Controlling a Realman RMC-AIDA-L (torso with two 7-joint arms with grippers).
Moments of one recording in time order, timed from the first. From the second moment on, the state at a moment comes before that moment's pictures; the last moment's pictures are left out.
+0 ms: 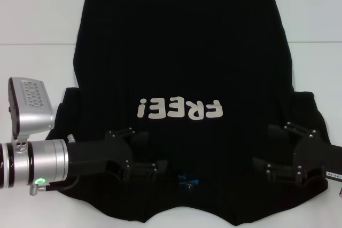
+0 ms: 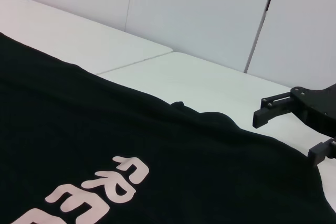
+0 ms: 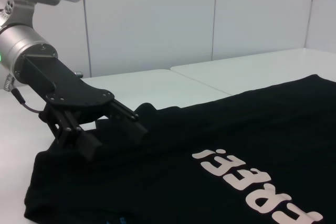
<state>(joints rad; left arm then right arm) -0.52 -2.17 0.66 0.62 2.12 1.43 -1.28 0.44 2.09 -0.52 -0.54 -2.07 -1.49 0.93</state>
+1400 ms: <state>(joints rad) -0.57 -2.03 0.36 0.86 2.44 1.55 -2.41 0.47 2.09 -0.52 -0.55 -2.07 -1.49 1.05</state>
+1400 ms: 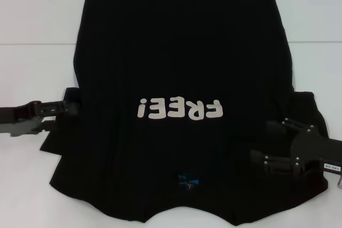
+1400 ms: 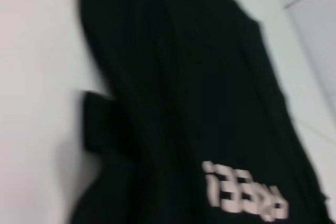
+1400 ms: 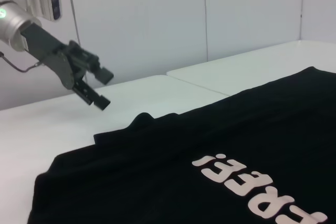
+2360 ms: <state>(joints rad) -0.65 -2.04 0.50 0.76 2.49 1.19 -2.44 0.48 2.09 -0.53 -0.54 -2.08 -1.46 1.06</state>
